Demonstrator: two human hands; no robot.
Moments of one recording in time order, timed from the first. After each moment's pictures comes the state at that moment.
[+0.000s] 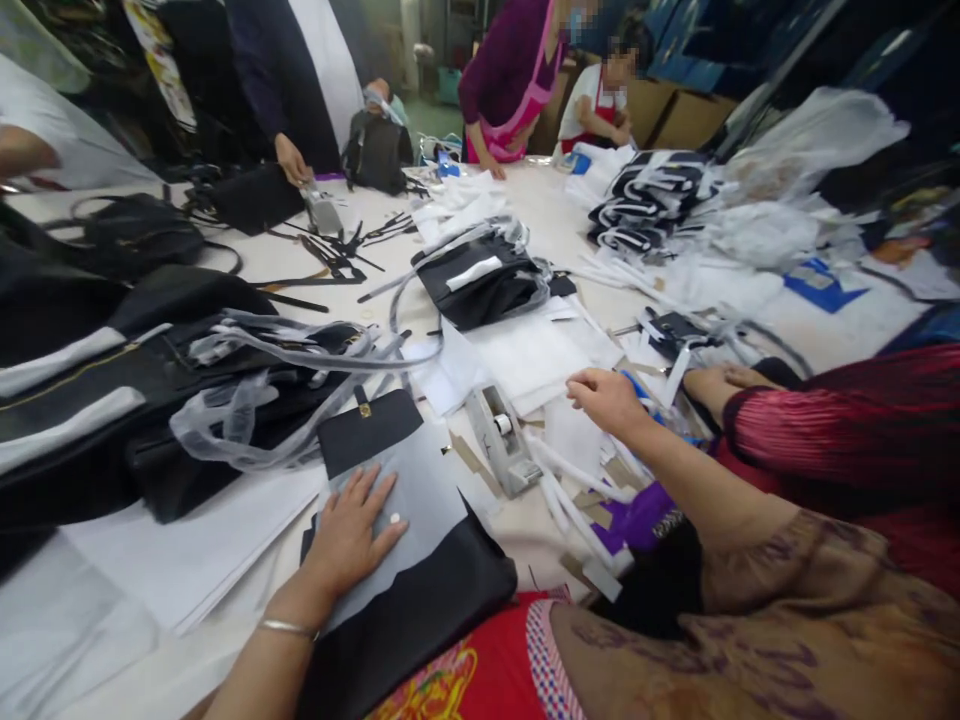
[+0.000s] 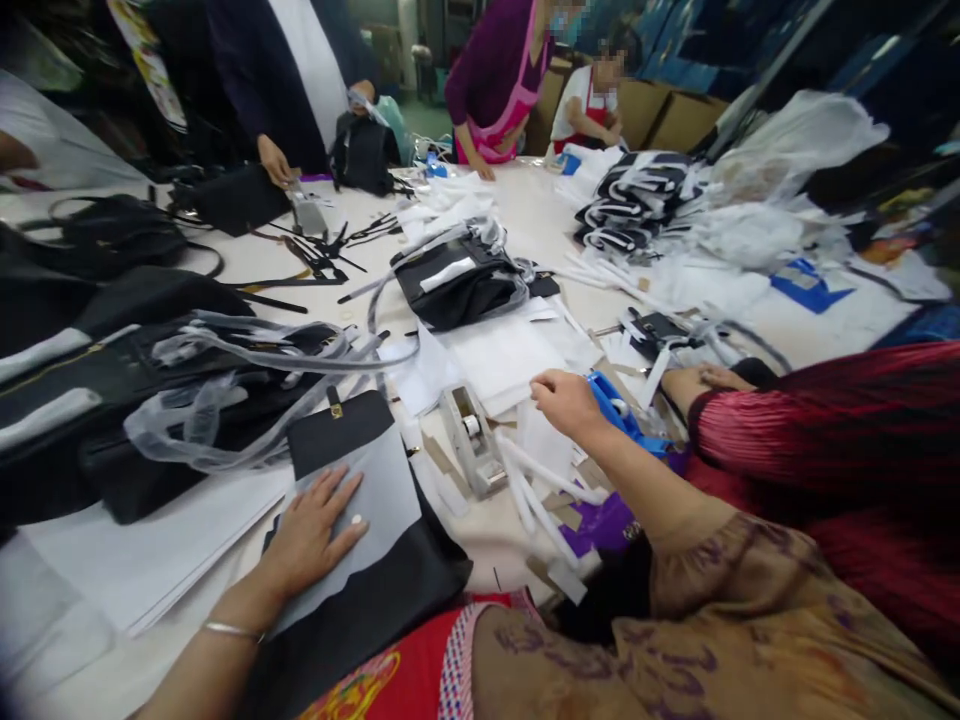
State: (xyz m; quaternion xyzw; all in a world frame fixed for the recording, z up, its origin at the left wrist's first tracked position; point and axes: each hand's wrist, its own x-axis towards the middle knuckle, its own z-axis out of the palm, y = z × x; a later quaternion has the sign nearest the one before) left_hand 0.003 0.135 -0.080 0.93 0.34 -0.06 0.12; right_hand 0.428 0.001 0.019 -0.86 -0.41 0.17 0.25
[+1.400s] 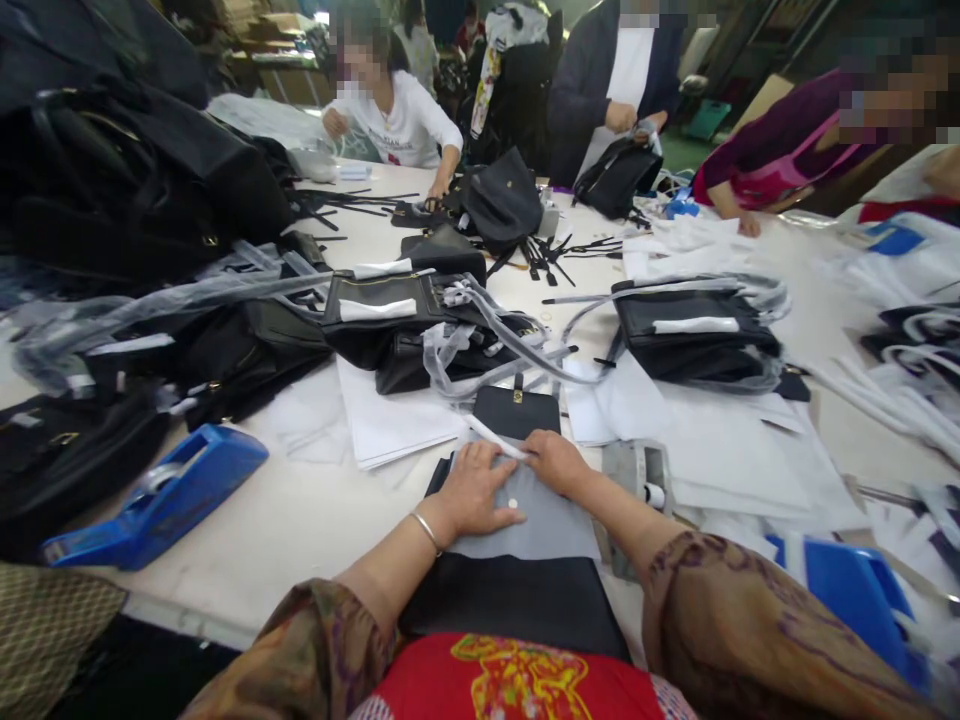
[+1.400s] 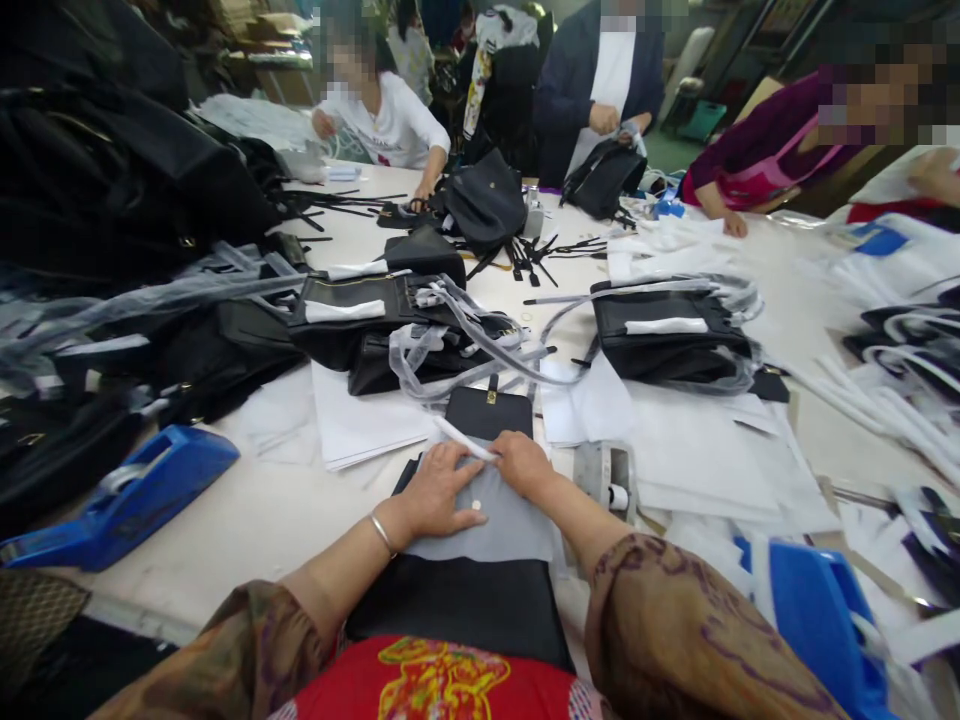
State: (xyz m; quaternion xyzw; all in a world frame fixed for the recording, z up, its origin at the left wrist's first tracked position) left_hand -0.016 0.116 -0.064 0.90 0.39 0.09 0.19; right_hand 0.200 0.152 -0.076 -0.55 -0.80 0.23 0.02
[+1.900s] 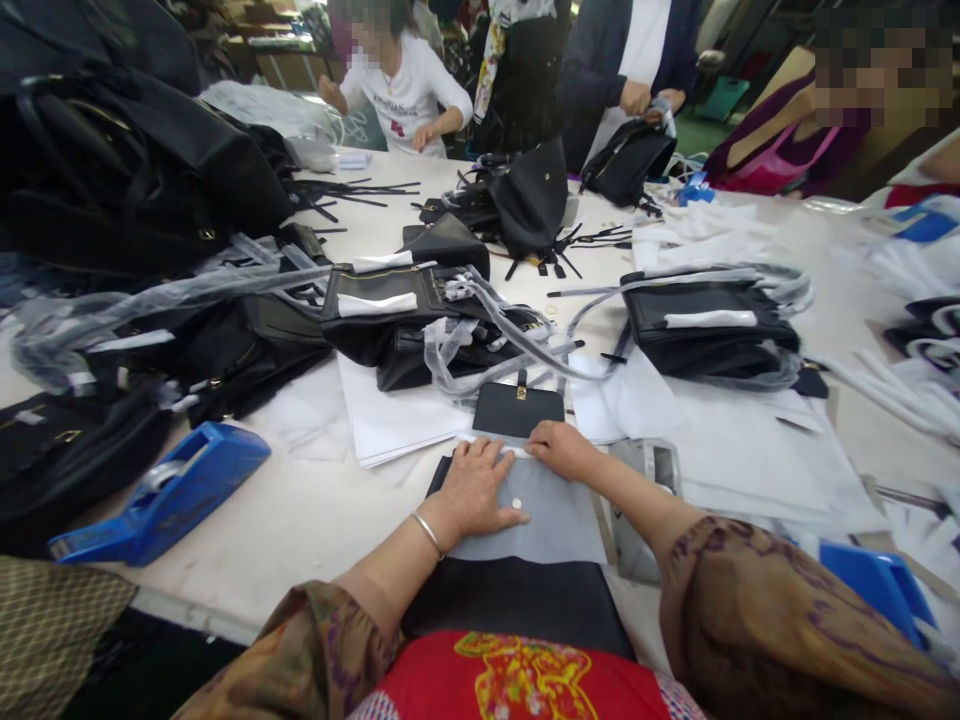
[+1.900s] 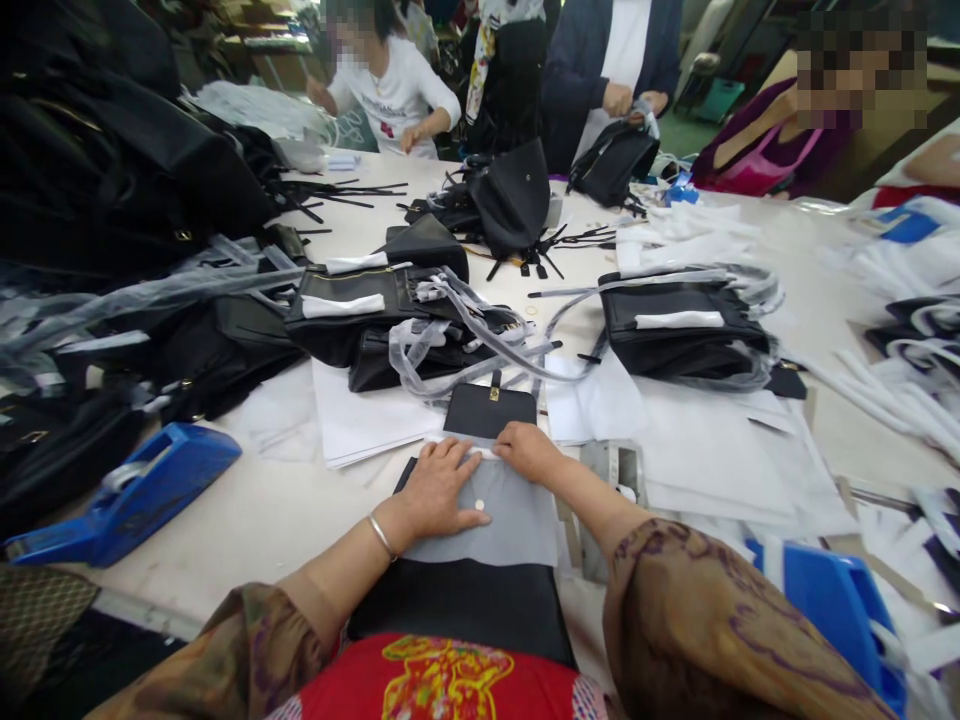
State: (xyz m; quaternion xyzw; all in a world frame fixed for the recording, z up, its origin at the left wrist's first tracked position) left_hand -0.012 0.117 -0.055 0.89 0.43 0.03 0.14; right_hand 0.210 0.179 -0.071 -0.50 -0.83 0.26 0.02
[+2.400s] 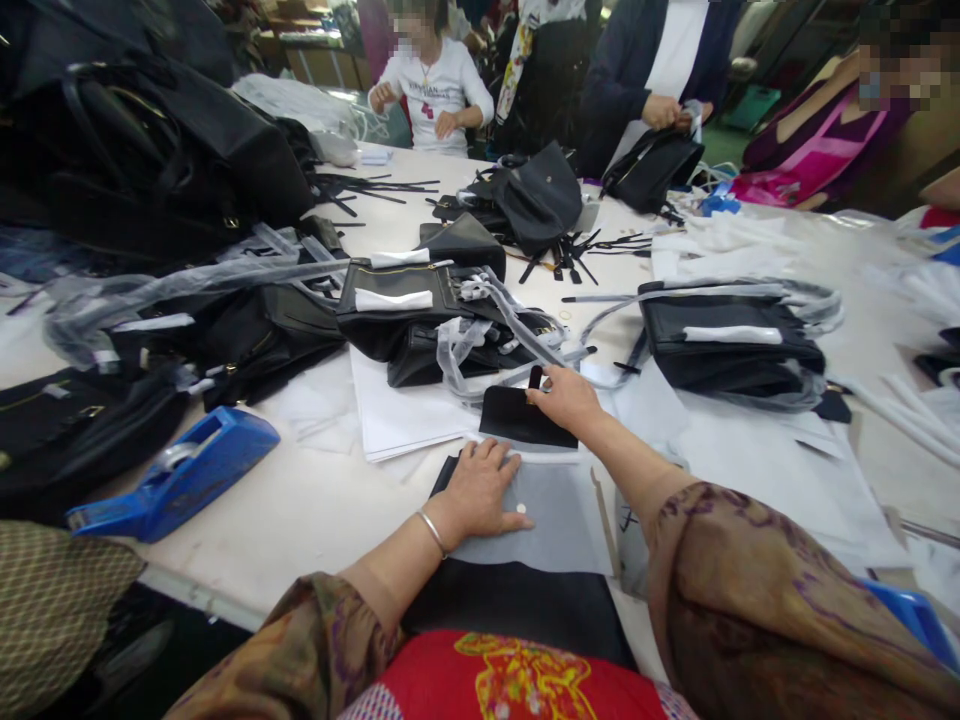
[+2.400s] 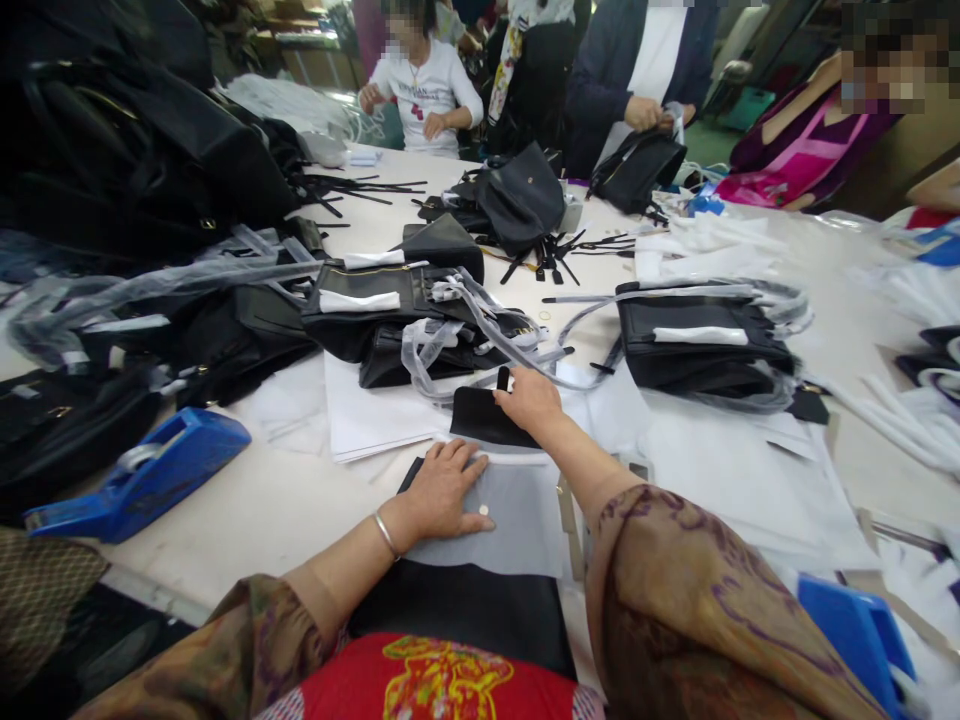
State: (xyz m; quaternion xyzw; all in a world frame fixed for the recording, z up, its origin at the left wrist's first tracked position) left_hand -0.015 0.118 -0.055 0.89 0.43 0.04 0.14; right_hand 0.183 0.248 -0.032 -0.68 -0.72 0.12 0.07
